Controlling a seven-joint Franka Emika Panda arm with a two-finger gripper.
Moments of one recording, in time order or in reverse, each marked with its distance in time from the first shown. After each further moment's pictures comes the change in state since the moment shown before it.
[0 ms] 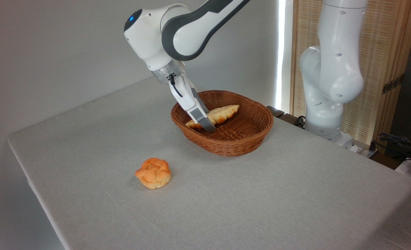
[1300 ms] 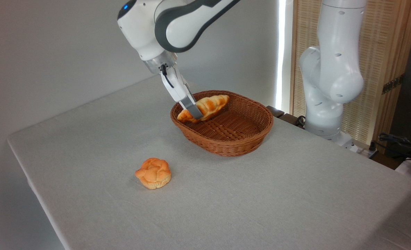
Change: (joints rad) arm 0.006 0.012 -0.029 0.082 -0.043 -0.015 -0.023
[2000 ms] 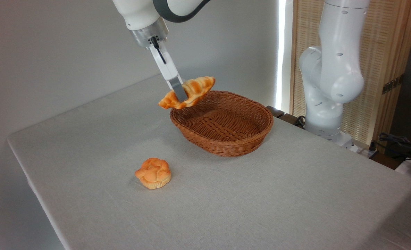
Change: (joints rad) arm 0.010 -0.039 0.105 0.170 -0.022 -0.060 0.000
